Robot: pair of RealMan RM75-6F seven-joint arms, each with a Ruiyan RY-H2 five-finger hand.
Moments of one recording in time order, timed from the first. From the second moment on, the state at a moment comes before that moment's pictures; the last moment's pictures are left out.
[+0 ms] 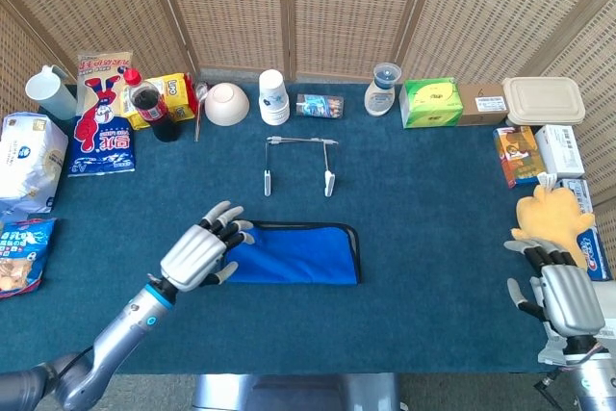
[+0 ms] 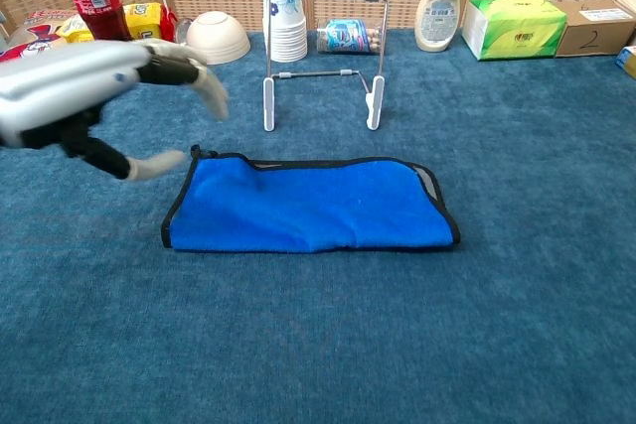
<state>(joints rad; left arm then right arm) -0.57 -1.43 -0.03 -1.66 1.55 1.17 0.21 0.10 -1.07 0.07 -1.69 -1.53 1.41 0.10</state>
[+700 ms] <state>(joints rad) -0.29 -1.25 0.06 -1.77 1.59 1.50 0.18 0.41 -1.12 0.09 -1.71 -1.69 1.13 0.24</state>
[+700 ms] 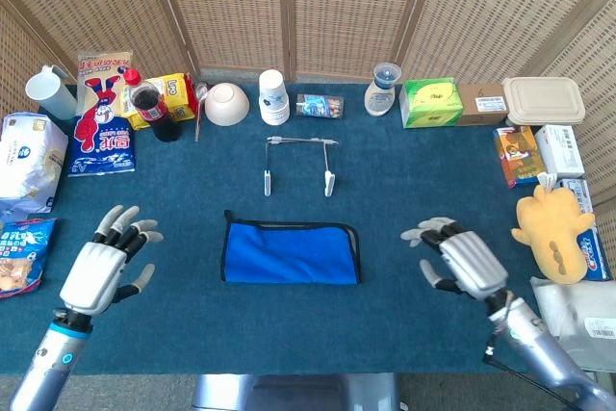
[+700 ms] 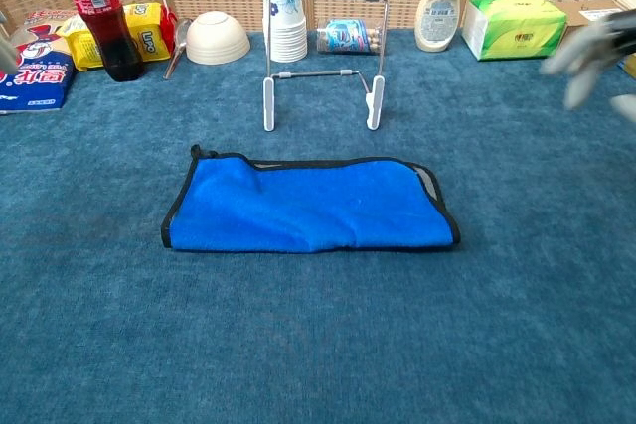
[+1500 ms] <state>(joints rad) -0.27 -1.25 0.01 -1.76 1.59 1.46 0.16 0.69 -1.28 0.10 -1.65 -1.60 0.83 0.29</state>
